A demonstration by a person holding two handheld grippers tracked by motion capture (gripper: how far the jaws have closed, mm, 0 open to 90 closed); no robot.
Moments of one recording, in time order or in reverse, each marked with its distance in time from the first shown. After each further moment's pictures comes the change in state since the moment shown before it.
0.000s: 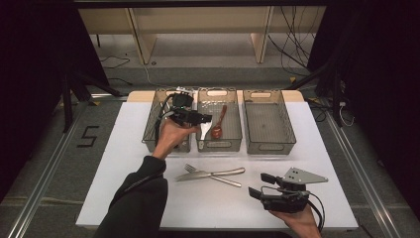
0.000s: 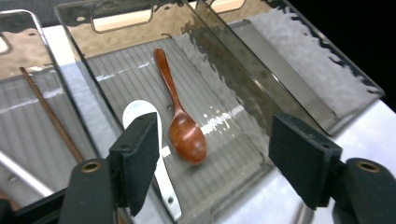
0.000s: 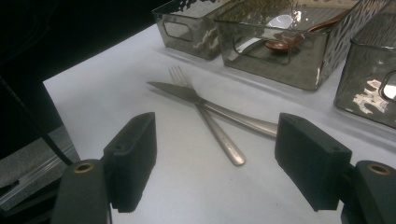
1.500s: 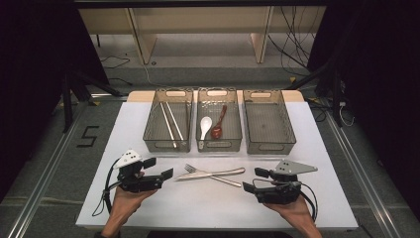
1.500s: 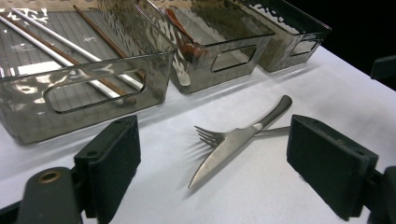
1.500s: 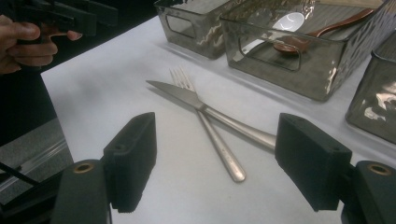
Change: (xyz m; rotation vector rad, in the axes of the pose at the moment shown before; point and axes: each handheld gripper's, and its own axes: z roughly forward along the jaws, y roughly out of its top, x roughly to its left) left arm 0.017 -0.180 -0.100 -0.213 -0.023 0.011; right arm -0.005 0.017 0.020 0.053 0.024 -0.030
